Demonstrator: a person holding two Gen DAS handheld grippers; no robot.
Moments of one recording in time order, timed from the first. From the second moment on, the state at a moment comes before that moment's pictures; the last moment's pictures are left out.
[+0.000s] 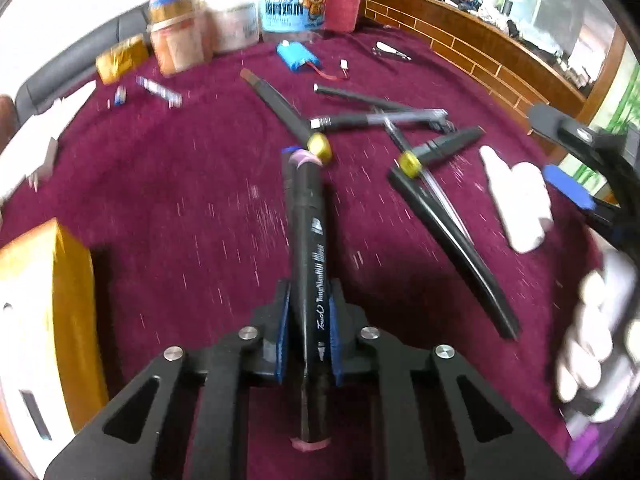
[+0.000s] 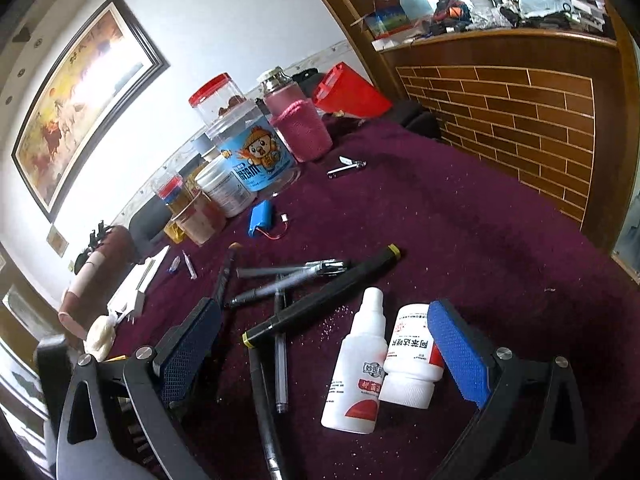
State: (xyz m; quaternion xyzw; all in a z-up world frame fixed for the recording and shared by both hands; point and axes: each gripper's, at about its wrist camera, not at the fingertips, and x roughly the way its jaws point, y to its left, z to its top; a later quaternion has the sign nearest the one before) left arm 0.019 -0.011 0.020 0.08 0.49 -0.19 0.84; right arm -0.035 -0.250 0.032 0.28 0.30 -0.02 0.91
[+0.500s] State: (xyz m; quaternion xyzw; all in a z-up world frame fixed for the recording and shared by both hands) left arm -0.045 0.006 0.037 0.00 0.49 -0.23 0.84; right arm -0.035 -0.244 0.028 0.27 0.31 -0.03 0.91
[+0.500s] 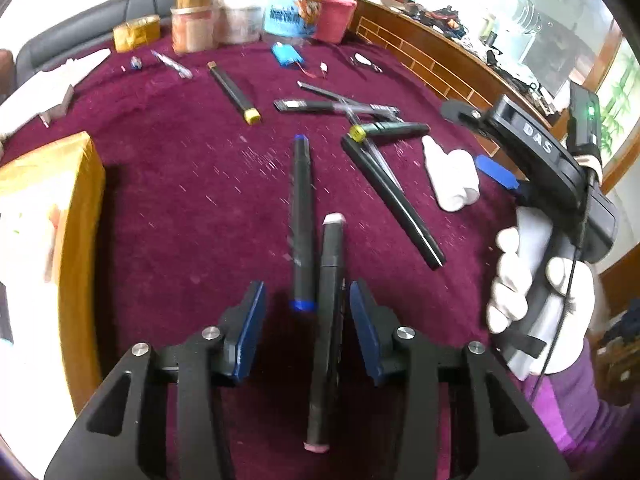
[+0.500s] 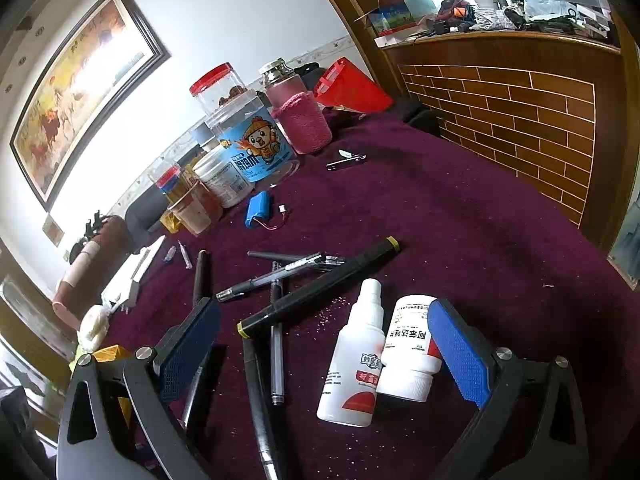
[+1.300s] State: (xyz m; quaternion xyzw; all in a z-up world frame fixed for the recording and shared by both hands) left arm 0.004 -0.022 0.018 0.05 0.46 -0.17 0.87; right arm -0.032 -0.235 0.023 0.23 0.32 -0.04 0.92
